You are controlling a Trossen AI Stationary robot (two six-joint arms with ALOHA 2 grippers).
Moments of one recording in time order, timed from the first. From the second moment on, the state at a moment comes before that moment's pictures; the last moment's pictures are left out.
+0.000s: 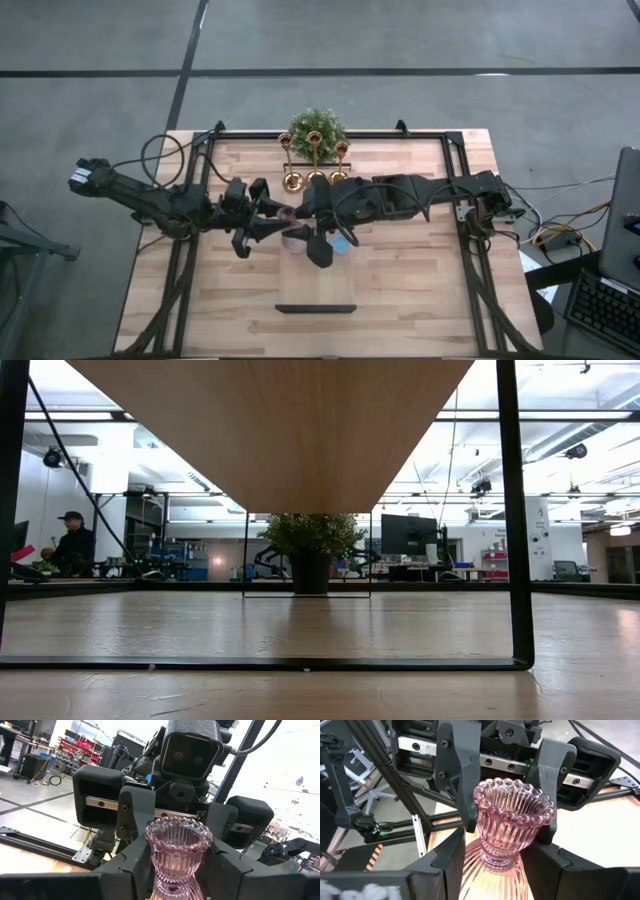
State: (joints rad) left arm -0.31 1.00 0.86 0.41 -0.26 -0.39; right arm 0.22 1.89 2.08 -0.60 0.11 0.34
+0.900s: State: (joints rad) left arm -0.30 1.02 0.86 0.42 -0.24 -0.52; right arm 0.21 1.91 2.07 -0.55 0.11 0.28
